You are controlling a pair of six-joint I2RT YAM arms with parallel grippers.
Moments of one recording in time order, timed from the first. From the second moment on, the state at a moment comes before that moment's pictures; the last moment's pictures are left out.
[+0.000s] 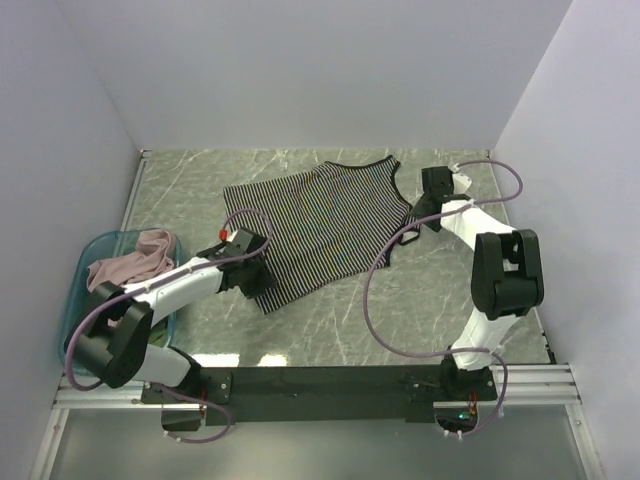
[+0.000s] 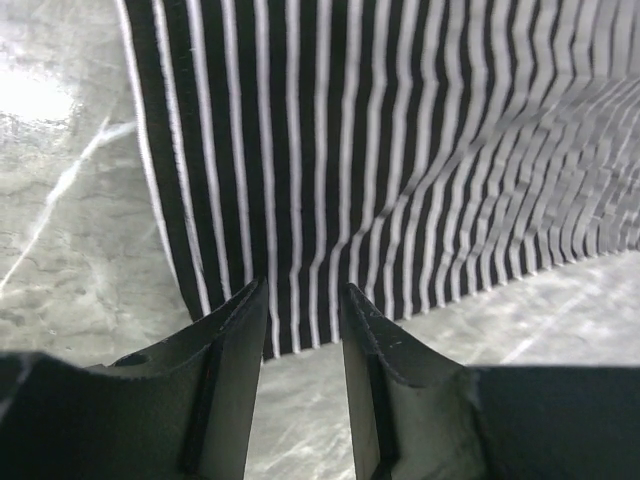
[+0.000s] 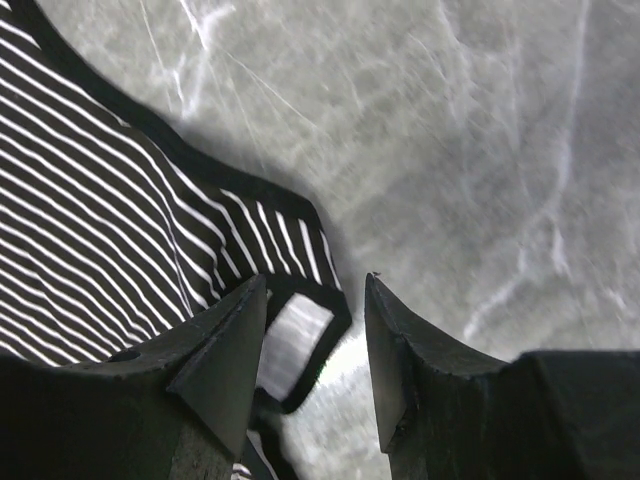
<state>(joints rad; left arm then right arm) -0.55 1.38 0.73 -0.42 -0.06 -1.03 0.09 1.76 1.15 -0.32 0.33 0.69</state>
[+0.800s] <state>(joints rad) -0.45 1.50 0.77 -0.42 -0.08 -1.05 0.09 1.91 1.23 -0.38 0.28 0.69</state>
